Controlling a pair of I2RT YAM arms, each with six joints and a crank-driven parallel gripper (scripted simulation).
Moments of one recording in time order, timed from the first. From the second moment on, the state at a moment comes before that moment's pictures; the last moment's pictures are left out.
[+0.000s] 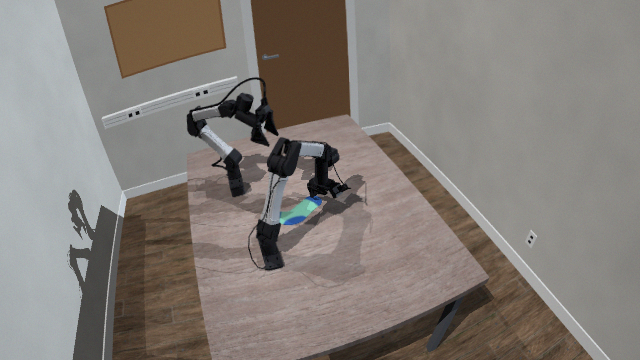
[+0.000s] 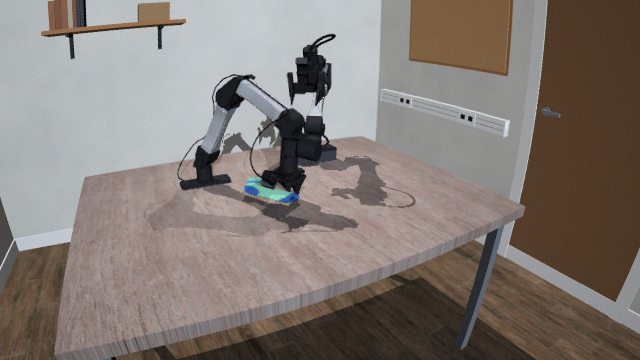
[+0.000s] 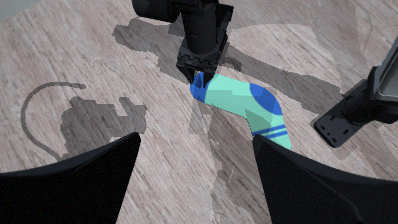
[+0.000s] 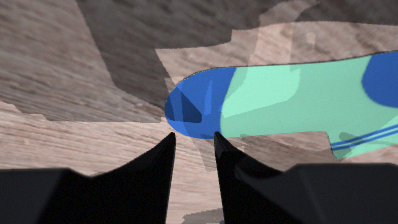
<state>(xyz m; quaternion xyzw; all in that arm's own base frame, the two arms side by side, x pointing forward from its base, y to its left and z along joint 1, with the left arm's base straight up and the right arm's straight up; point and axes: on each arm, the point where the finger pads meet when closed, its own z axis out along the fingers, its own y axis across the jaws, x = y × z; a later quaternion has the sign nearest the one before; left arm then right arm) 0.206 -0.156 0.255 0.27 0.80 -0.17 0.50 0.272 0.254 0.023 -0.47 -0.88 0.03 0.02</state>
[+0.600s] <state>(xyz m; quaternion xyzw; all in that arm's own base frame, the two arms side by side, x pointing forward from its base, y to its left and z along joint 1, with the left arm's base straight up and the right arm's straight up) 0.206 -0.156 0.255 0.27 0.80 -0.17 0.50 0.281 0.259 0.007 -0.51 -0.86 0.04 0.03</state>
